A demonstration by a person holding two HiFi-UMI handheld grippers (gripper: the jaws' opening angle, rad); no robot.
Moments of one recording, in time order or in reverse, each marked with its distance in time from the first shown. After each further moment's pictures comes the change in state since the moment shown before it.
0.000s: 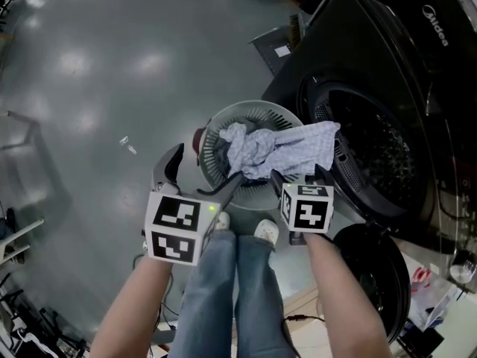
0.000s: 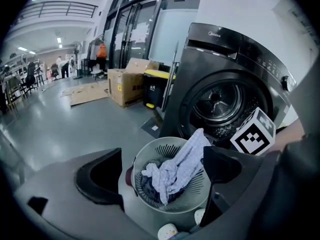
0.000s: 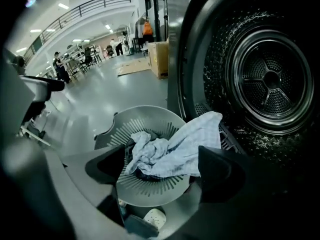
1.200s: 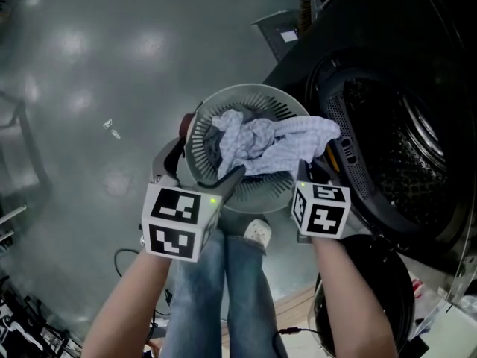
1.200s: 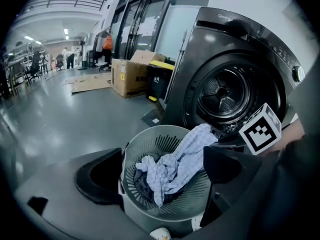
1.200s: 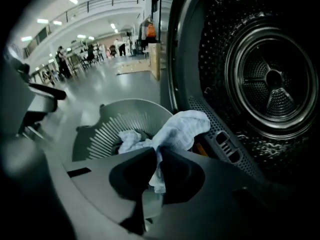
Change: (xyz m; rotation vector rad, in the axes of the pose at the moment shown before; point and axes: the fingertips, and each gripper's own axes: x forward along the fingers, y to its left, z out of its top) left arm 0.068 -0.001 -0.054 -0.084 0.011 0.004; right arm 0.049 -0.038 -0.015 -0.069 -0.059 -0.028
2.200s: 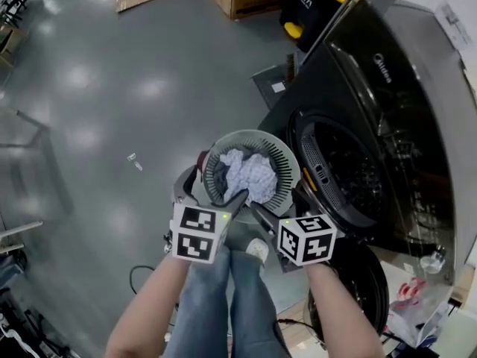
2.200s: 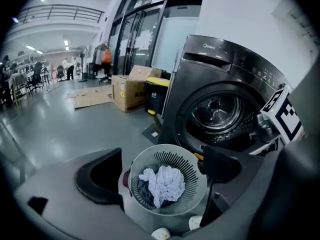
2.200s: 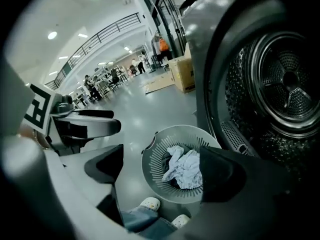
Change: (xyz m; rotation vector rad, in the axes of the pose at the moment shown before) left arm -0.099 -0.027 0.067 0.052 -0.081 0.019; right arm -0.152 0.094 0.066 0.083 -0.109 0.368
